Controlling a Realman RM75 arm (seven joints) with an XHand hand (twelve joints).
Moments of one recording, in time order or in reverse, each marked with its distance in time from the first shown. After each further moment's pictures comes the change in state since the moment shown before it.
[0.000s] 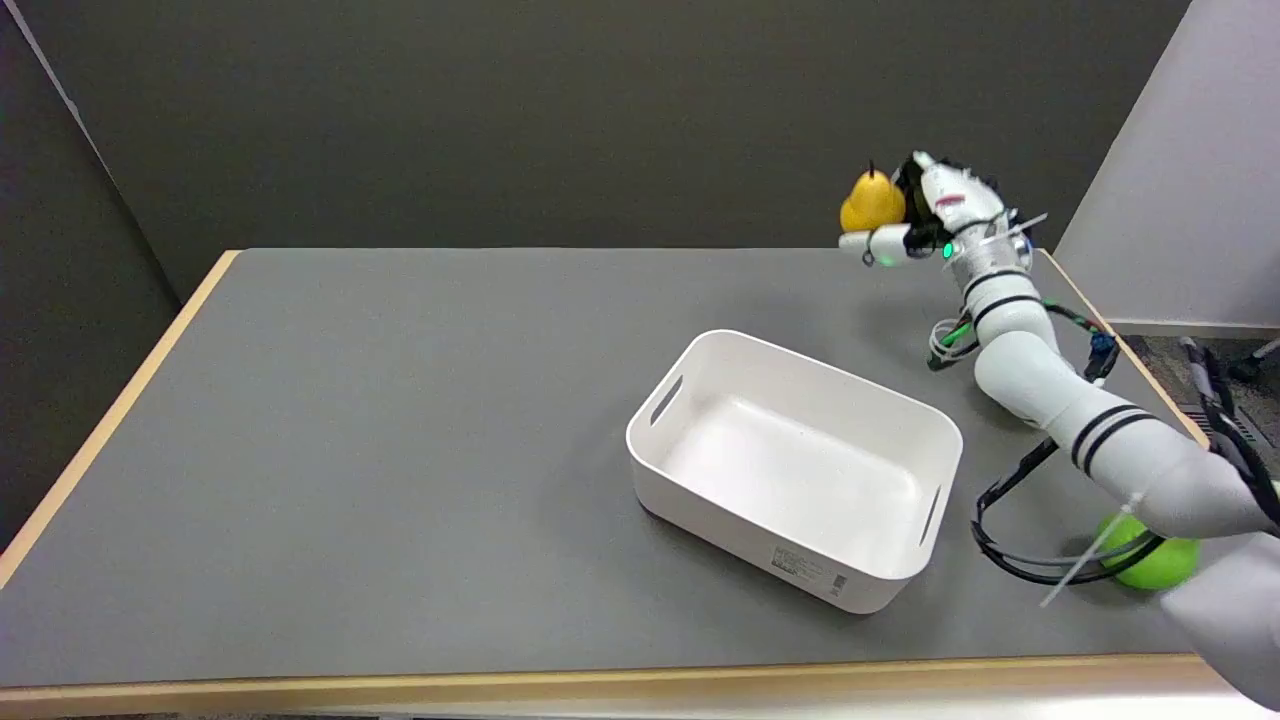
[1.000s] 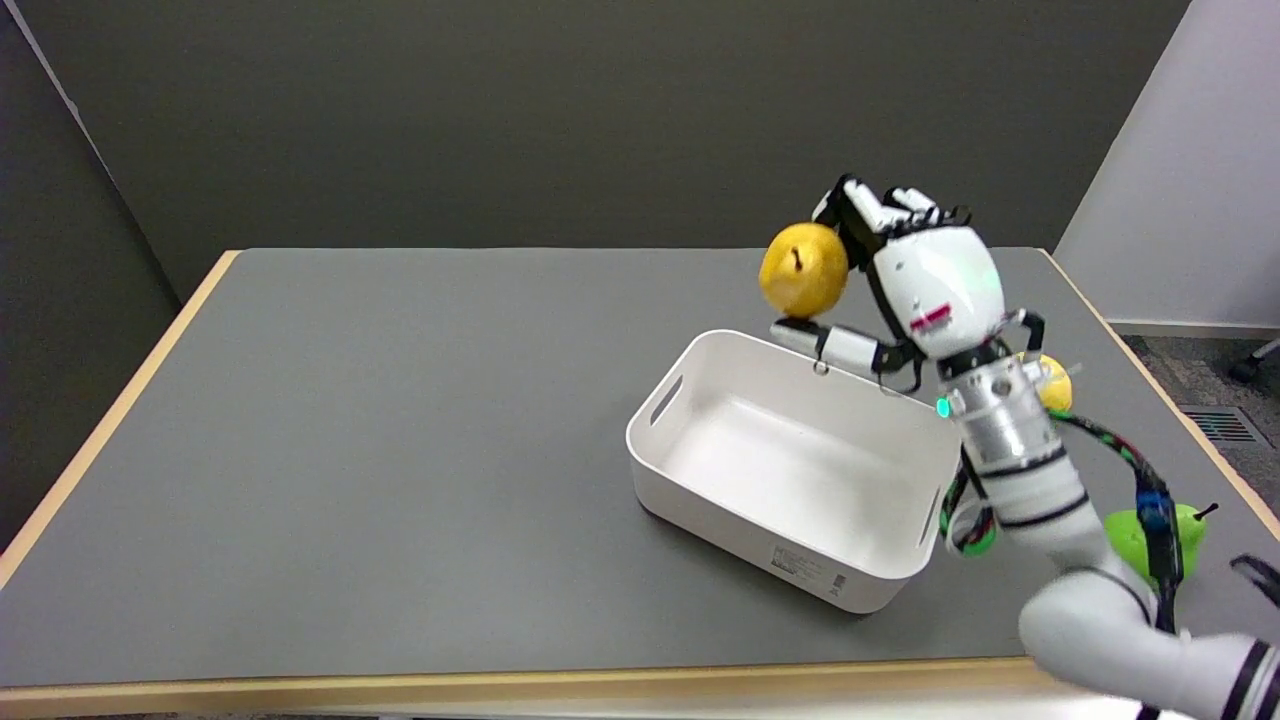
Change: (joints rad) arm -0.722 0.067 0.036 0.749 -0.546 0.535 0.067
